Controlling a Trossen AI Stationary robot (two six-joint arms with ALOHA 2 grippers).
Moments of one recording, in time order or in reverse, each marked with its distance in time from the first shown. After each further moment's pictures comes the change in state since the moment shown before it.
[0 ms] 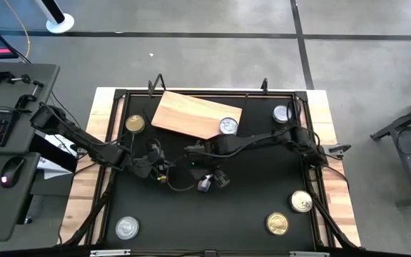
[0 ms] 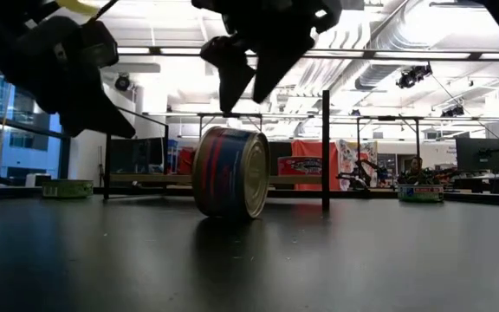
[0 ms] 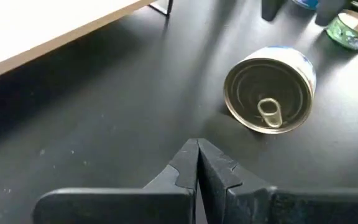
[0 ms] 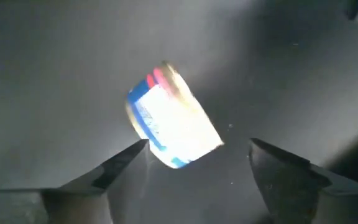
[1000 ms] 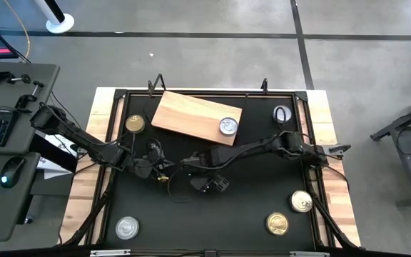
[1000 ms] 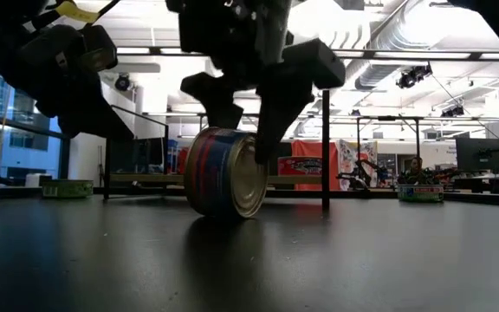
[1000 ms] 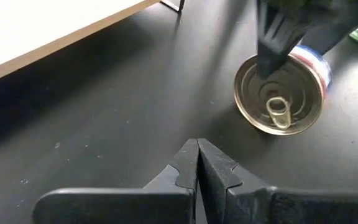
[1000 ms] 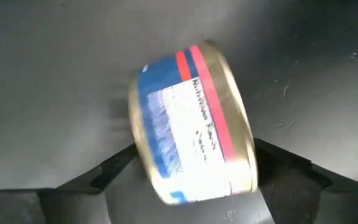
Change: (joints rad) left arm 0.000 0.002 0.001 -0.035 -0.025 -0.007; right arm 0.036 0.104 -0.028 0.057 0.070 -0.161
